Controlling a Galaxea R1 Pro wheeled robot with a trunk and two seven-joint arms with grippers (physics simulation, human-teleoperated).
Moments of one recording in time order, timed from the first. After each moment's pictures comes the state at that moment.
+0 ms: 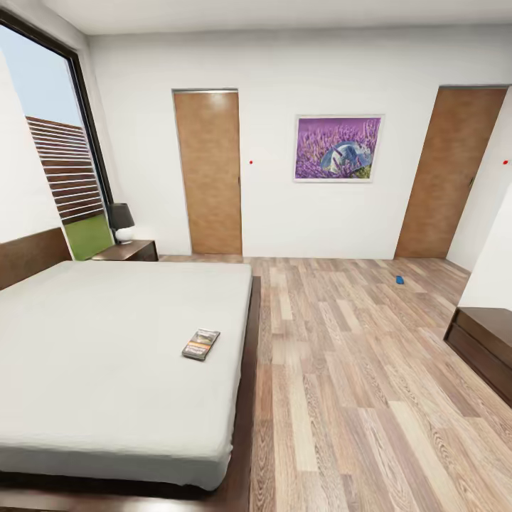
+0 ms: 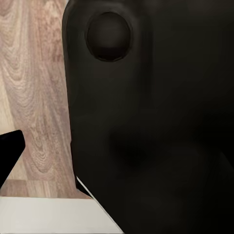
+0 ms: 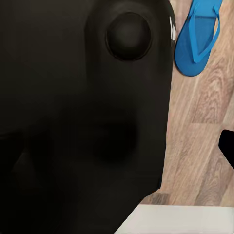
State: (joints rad) left arm 0.00 0.00 0.00 0.00 0.00 0.00 0.00; right arm 0.00 0.00 0.00 0.00 0.00 0.00 0.00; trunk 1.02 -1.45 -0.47
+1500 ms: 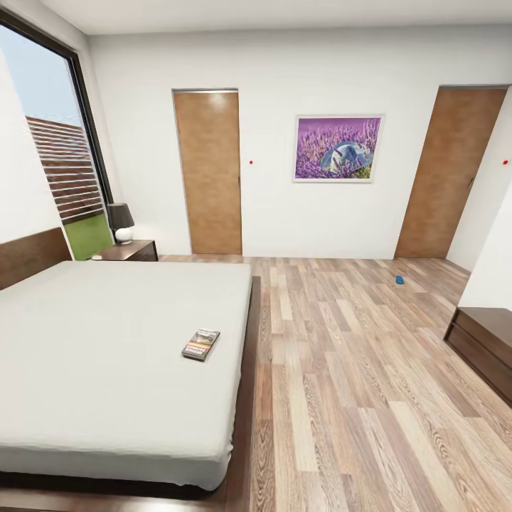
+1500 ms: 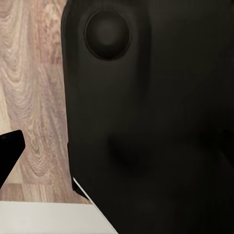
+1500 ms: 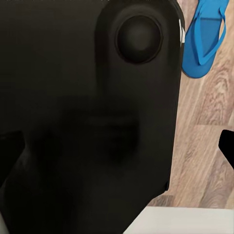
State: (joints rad) left arm 0.03 0.00 0.01 -0.03 0.00 -0.04 0.00; right arm 0.00 0.01 0.00 0.00 0.00 -0.01 0.00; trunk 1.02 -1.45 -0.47
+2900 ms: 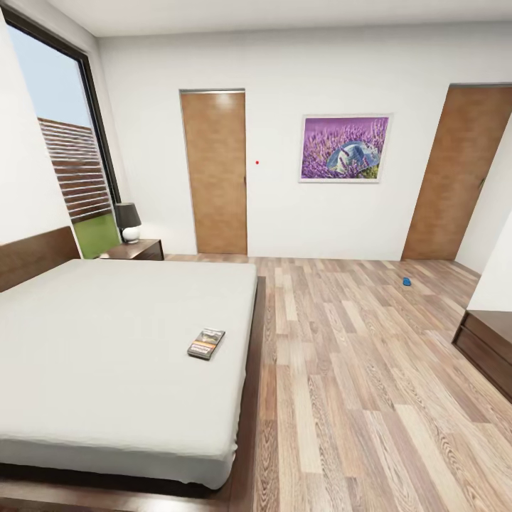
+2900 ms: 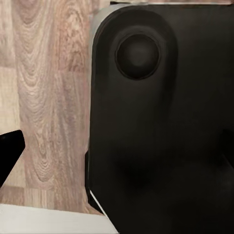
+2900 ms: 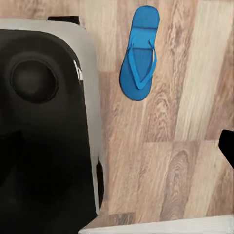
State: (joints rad) left arm 0.03 0.03 0.06 -0.03 0.00 -0.08 0.00; right arm 0.00 -0.10 -0.01 -0.06 -0.03 -0.01 -0.03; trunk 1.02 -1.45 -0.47
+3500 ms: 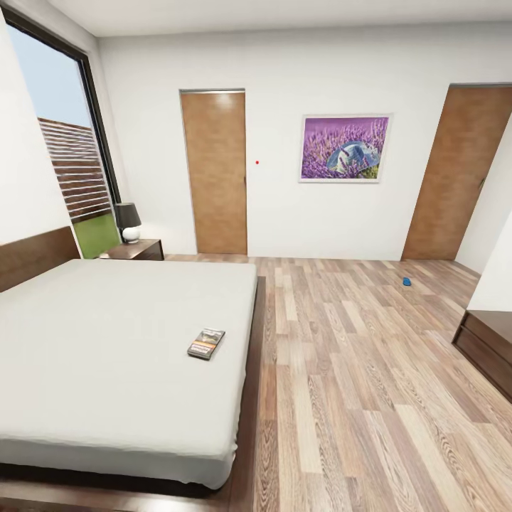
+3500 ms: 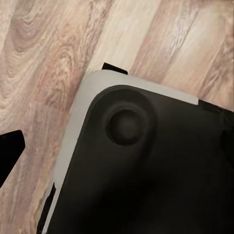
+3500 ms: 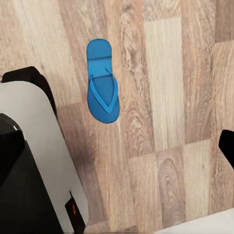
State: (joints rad) left arm 0.03 0.09 0.33 -0.06 0.08 -0.19 -0.23; right arm 0.00 -0.23 -0.02 -0.24 -0.22 0.15 0.00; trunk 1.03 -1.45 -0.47
